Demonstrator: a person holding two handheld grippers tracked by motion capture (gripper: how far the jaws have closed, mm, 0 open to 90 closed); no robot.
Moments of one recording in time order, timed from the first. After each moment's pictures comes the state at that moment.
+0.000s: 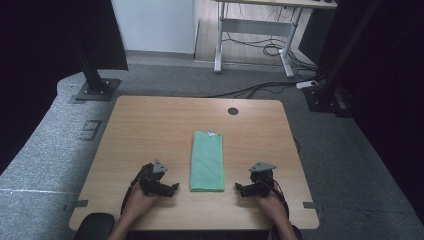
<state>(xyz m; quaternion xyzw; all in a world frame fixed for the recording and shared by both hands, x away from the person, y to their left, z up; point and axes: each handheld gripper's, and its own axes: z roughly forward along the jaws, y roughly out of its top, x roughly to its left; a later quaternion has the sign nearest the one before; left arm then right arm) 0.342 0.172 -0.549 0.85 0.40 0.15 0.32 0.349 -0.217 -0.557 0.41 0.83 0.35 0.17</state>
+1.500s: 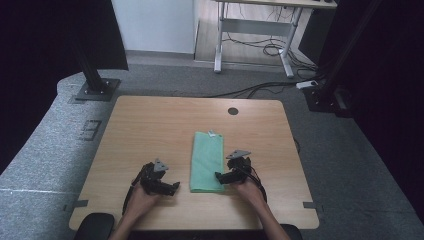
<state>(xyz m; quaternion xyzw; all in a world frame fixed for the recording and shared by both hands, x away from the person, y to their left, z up) 0.348 0.168 -0.549 0.84 0.41 0.14 0.33 0.392 -0.147 -0.552 0.40 0.84 0.34 0.15</state>
